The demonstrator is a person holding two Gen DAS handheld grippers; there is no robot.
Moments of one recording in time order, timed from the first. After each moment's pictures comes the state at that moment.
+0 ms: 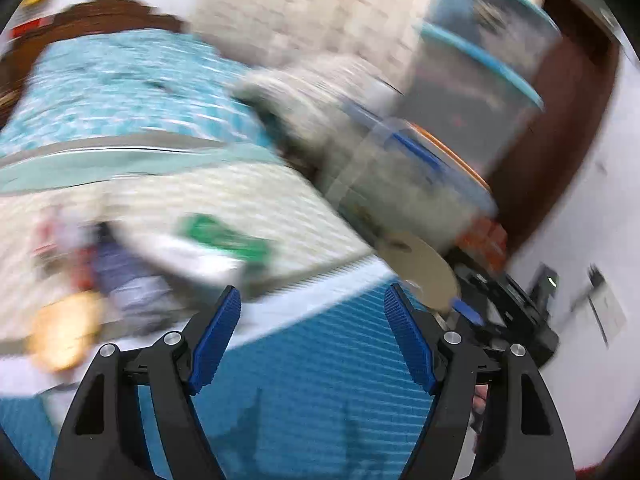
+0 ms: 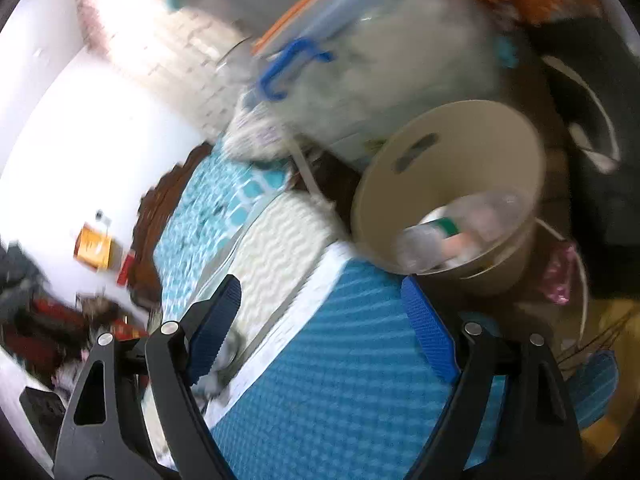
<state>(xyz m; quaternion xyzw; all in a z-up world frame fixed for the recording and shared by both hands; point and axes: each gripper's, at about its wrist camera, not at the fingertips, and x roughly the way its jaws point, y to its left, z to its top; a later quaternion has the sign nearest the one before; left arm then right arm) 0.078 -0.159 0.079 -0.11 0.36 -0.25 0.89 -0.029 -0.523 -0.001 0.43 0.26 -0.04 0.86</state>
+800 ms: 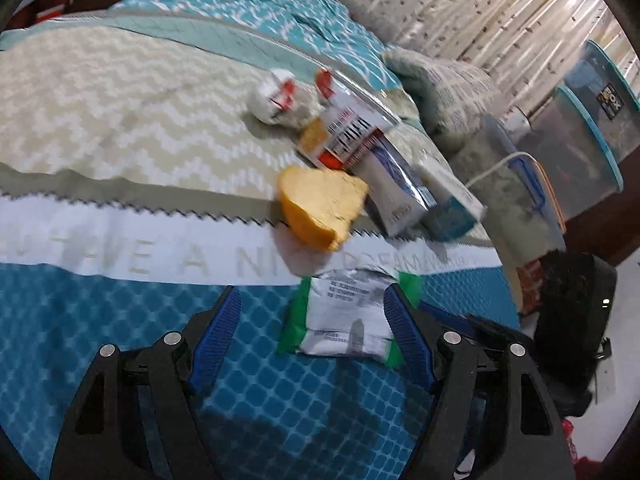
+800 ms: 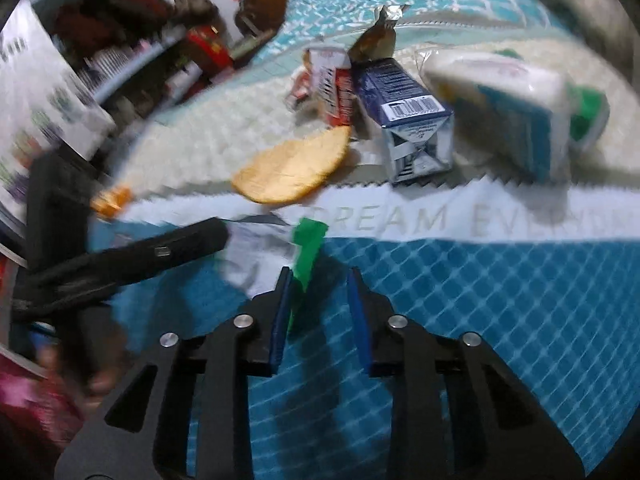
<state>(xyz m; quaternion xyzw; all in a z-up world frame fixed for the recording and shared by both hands) 0.064 0.023 -0.020 -0.21 0.47 -0.15 0.85 0.040 -0.168 -0.027 0.07 0.49 0.27 0.83</state>
